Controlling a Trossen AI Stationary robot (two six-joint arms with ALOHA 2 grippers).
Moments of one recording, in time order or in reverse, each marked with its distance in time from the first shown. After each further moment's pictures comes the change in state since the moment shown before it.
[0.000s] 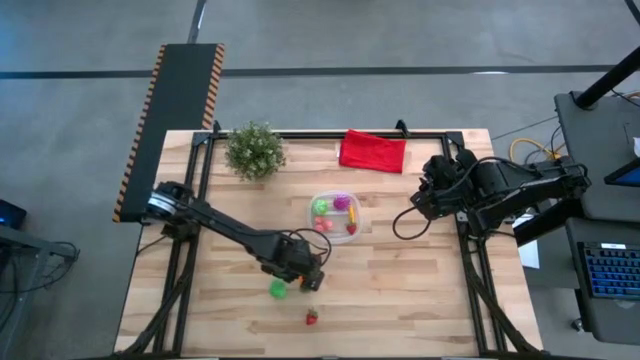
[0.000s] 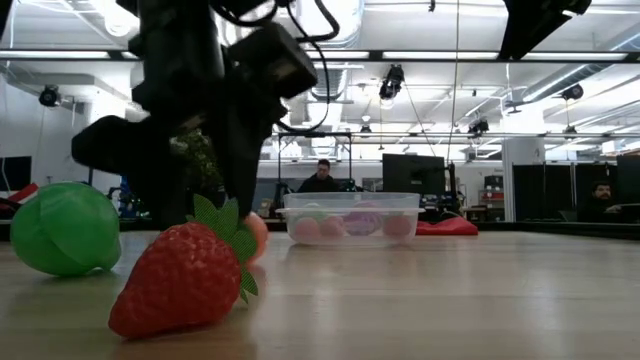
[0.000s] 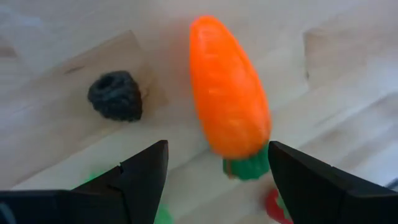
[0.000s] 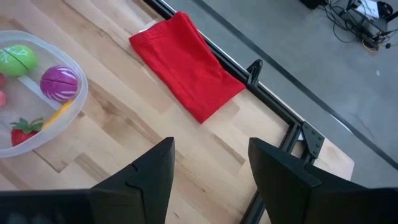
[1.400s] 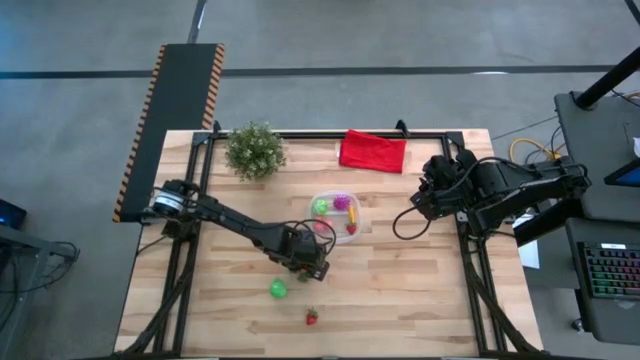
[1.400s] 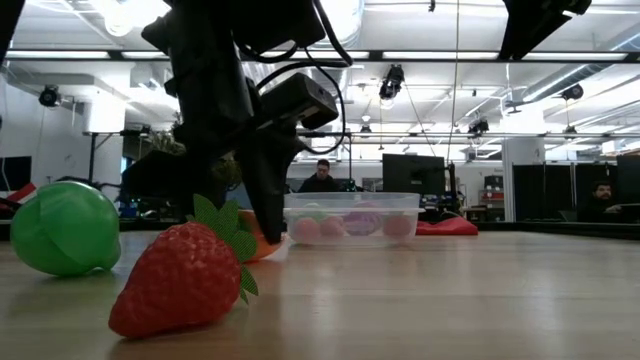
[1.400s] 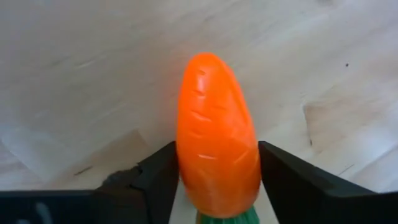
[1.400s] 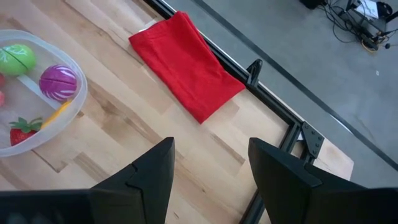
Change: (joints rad) left arm 0.084 0.046 -0.019 0.076 -0.076 0.126; right arm 0.000 0.000 -0.002 0.000 0.000 -0.001
